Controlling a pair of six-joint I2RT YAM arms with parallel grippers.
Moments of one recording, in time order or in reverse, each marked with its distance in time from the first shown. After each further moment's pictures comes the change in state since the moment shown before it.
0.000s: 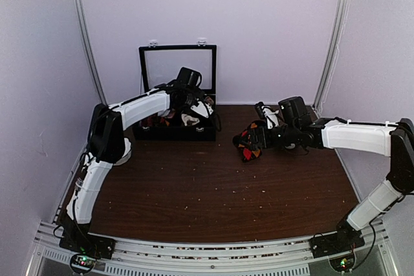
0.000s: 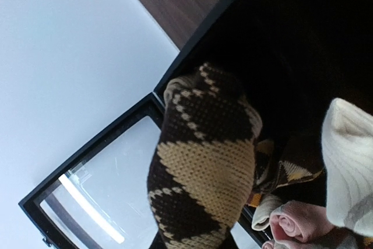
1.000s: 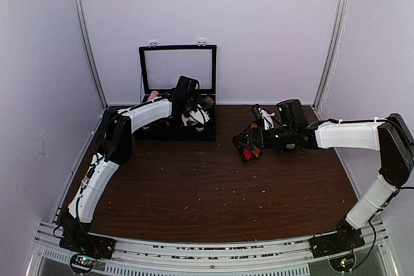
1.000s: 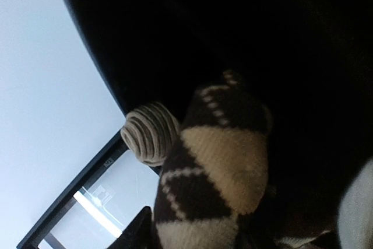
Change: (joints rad) left arm 0.049 0.165 0.093 0.105 0.075 0.214; right arm -0.030 0.088 -0.012 0.132 -0.177 0.054
